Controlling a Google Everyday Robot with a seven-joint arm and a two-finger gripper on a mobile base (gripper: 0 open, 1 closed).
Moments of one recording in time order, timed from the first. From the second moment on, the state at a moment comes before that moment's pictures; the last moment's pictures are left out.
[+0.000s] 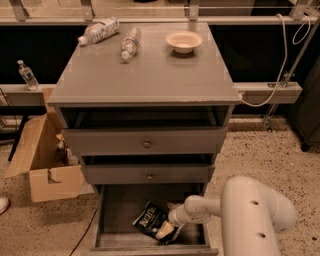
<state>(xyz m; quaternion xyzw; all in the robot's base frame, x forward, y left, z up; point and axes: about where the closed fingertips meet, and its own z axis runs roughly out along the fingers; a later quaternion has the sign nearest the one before) 0.556 -0.023 0.143 -0.52 0.79 0.21 0.24</state>
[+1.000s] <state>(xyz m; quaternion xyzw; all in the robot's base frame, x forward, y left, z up) 0.559 -0.012 0.112 -0.52 0.80 0.20 0.22</state>
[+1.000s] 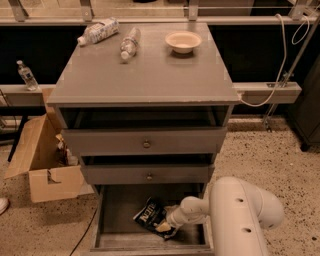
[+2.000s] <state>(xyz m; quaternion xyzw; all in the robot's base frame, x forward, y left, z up) 0.571 -0.083 0.273 -0.56 0.70 0.26 0.36</state>
